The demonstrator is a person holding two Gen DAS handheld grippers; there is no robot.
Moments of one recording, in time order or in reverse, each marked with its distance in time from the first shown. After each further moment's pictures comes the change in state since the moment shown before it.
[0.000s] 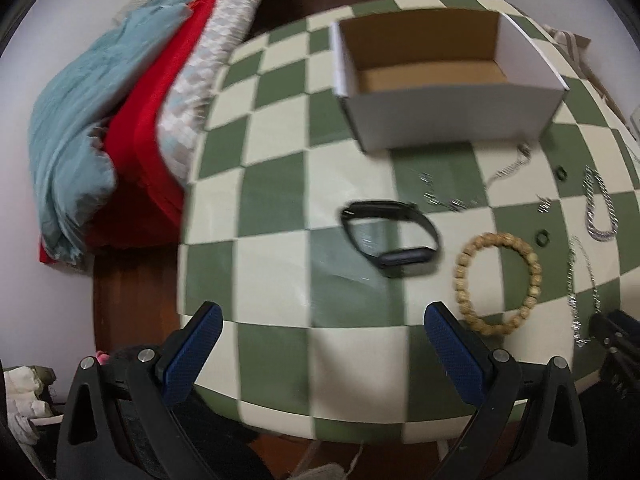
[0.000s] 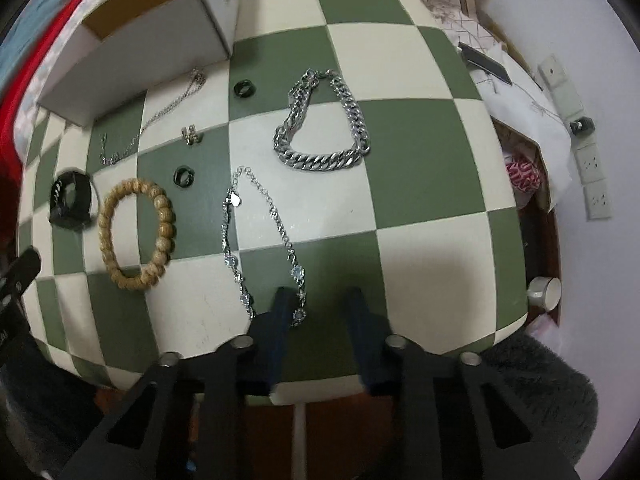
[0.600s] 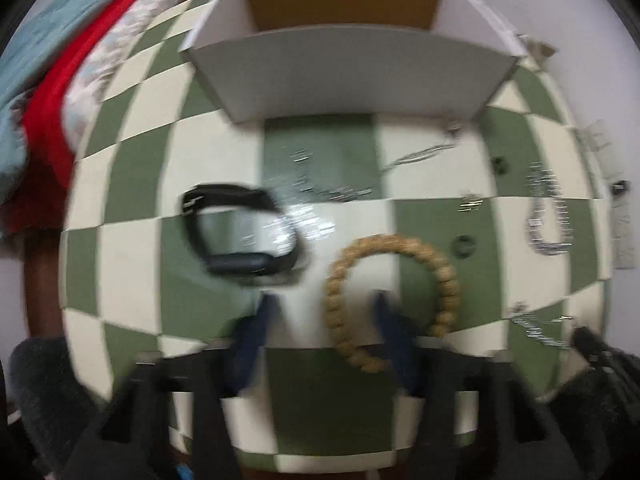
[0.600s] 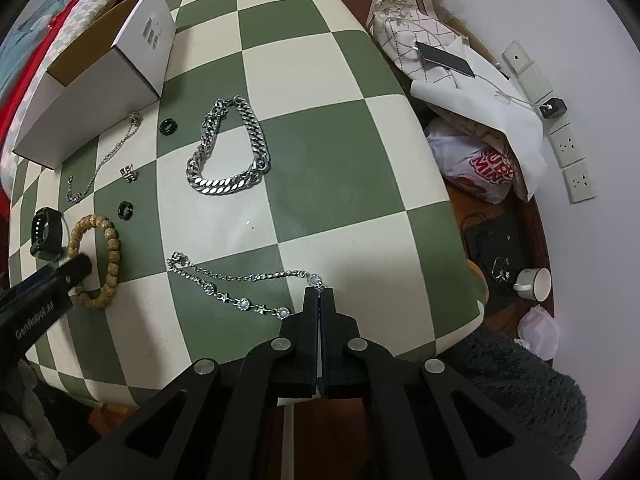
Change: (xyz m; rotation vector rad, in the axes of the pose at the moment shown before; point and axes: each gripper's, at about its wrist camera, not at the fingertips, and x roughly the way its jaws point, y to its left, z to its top) left arm 0.039 -0.049 0.006 -0.039 0.033 -0.306; right arm -0.008 -0.051 0.002 0.110 -0.031 0.001
